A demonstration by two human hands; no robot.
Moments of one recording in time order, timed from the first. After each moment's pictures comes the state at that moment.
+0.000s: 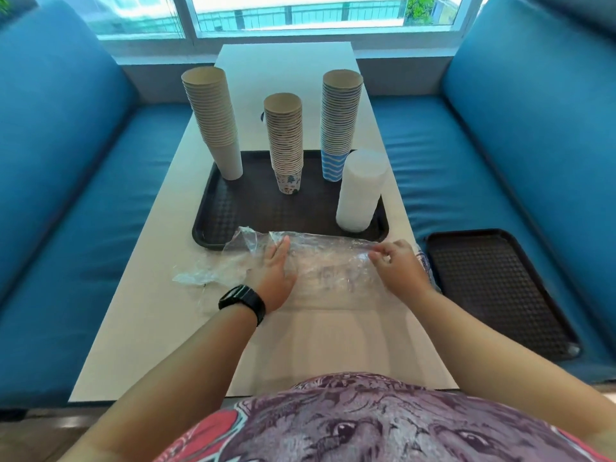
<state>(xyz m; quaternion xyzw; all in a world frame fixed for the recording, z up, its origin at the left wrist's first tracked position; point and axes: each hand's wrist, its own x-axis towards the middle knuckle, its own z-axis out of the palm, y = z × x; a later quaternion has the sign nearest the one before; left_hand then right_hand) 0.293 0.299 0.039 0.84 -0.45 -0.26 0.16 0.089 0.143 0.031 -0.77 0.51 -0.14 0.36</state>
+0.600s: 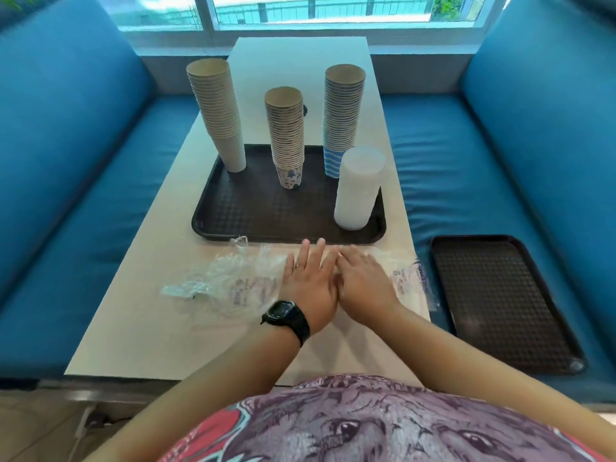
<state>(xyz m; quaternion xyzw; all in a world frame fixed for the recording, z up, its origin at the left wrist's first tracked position) 0.198 0.282 0.043 0.84 -0.53 -0.11 0.10 0.105 0.188 0.033 -0.94 0.30 -0.04 0.17</state>
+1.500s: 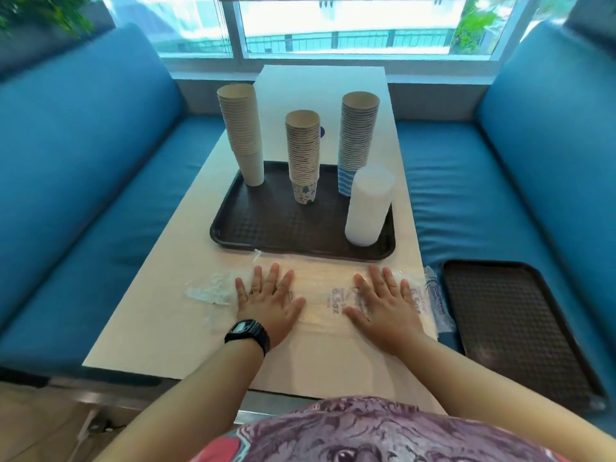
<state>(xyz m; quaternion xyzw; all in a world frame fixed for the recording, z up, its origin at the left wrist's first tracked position) 0.246 0.335 0.012 0.90 -0.41 -0.16 0.00 0.059 0.169 -0.003 -0.94 0.33 0.07 0.10</state>
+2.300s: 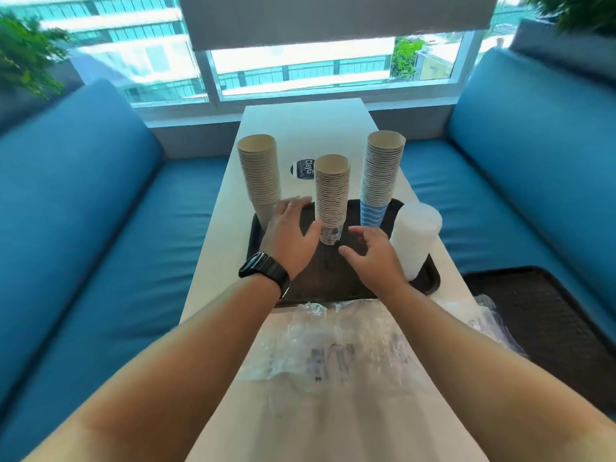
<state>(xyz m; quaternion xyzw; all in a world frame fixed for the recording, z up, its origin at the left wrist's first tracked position) 0.391 0.258 0.157 0.79 -0.48 -0.06 0.37 0.248 0.171 0.103 -0.79 0.42 -0.29 0.35</state>
